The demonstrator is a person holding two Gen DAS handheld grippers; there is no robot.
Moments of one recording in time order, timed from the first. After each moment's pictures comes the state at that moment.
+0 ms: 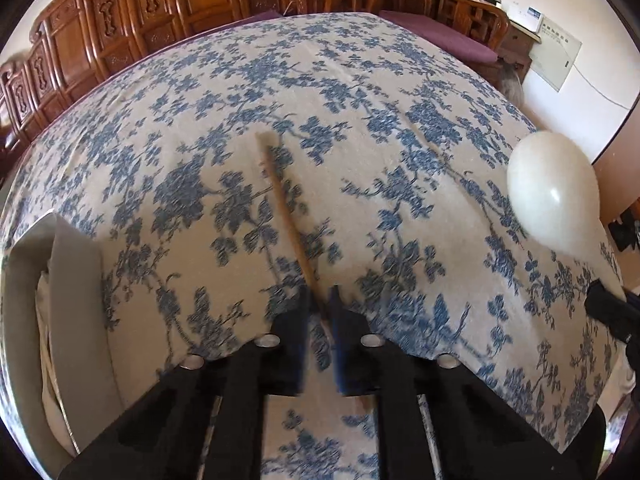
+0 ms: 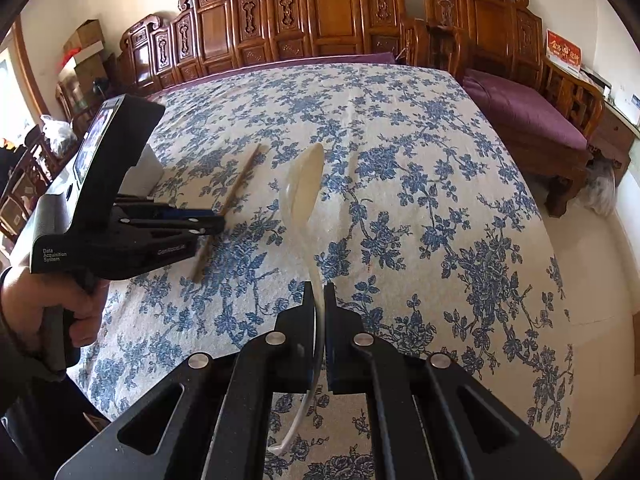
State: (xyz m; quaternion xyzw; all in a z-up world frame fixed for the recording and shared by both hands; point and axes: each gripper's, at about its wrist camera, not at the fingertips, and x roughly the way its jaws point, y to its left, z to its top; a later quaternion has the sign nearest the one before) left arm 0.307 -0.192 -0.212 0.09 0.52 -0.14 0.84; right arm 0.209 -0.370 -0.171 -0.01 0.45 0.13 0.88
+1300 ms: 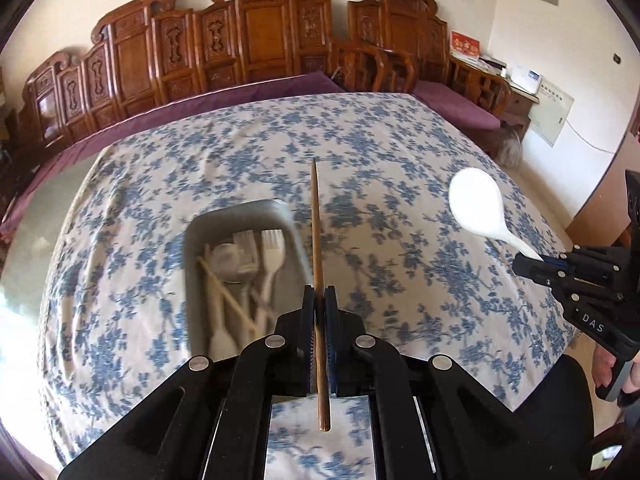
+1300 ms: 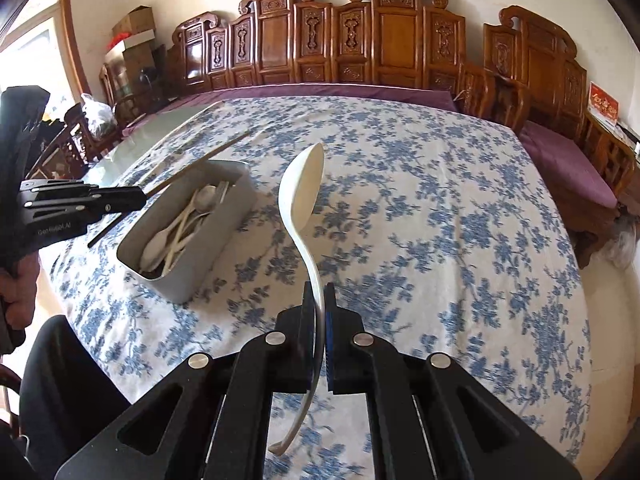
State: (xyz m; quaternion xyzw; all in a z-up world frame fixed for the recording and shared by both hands) left arm 0.221 -0.022 -0.097 0.04 0.43 -0.12 0.89; right arm 0.197 -0.252 -0.125 -0.05 0.41 0.20 0.89
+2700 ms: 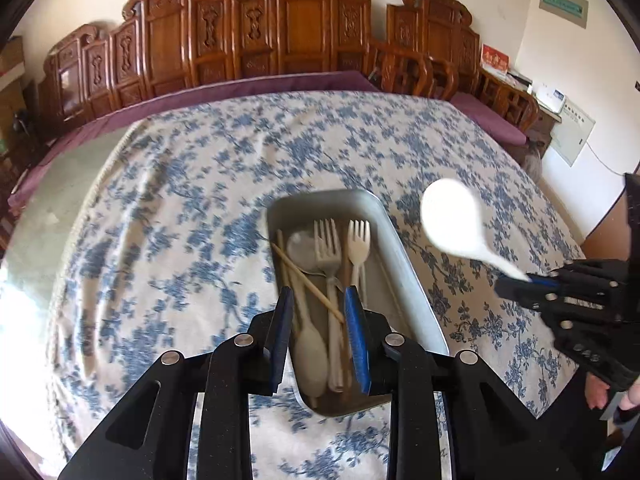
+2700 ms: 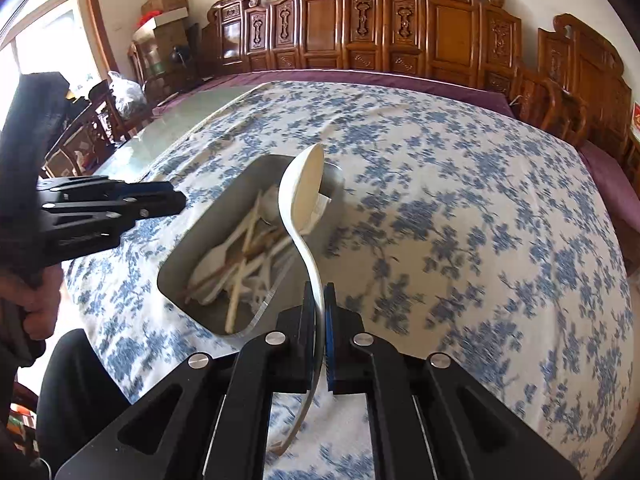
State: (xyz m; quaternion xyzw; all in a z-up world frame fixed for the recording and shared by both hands) left arm 0.237 0.062 -0.108 0.01 0.43 -0.10 0.90; right arm 0.230 -0.136 -0.138 -0.06 0.43 0.25 0.86
